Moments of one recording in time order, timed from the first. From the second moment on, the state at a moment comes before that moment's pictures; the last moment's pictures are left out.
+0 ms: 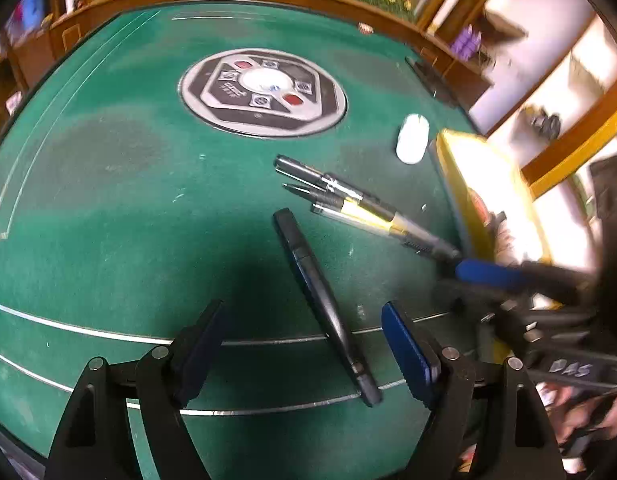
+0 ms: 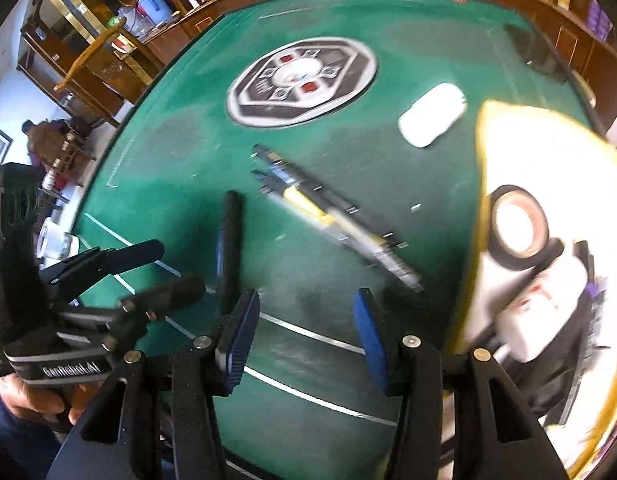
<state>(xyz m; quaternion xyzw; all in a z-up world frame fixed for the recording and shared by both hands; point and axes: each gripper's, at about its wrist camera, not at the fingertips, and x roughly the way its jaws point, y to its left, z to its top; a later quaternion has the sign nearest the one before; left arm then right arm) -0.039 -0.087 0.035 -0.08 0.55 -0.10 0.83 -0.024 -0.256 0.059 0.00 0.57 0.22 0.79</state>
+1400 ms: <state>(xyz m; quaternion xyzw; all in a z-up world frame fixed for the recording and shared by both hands) -0.041 -0.069 0.017 0.00 0.52 -0.05 0.86 0.004 -0.221 0.040 -0.03 0.58 0.25 0.77</state>
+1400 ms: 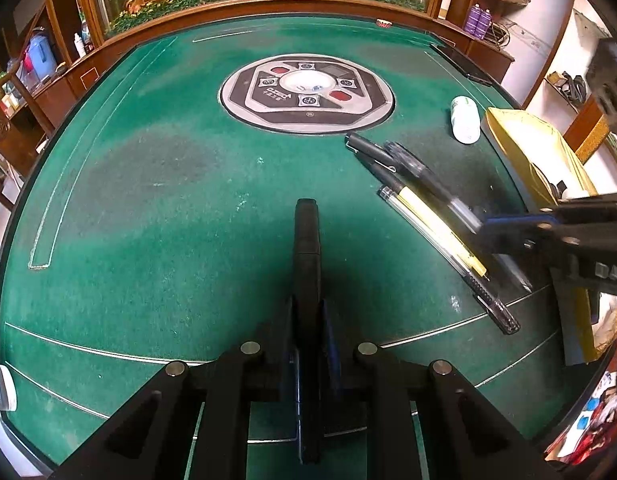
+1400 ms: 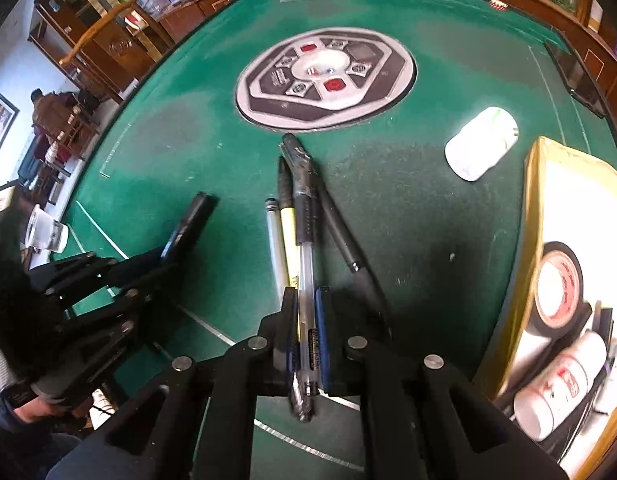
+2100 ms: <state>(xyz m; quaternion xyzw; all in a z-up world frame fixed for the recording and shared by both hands) -0.033 -0.096 0.054 0.04 0.47 -0.06 0.88 -0.019 -0.253 0.075 0.04 0.55 0.27 0.79</state>
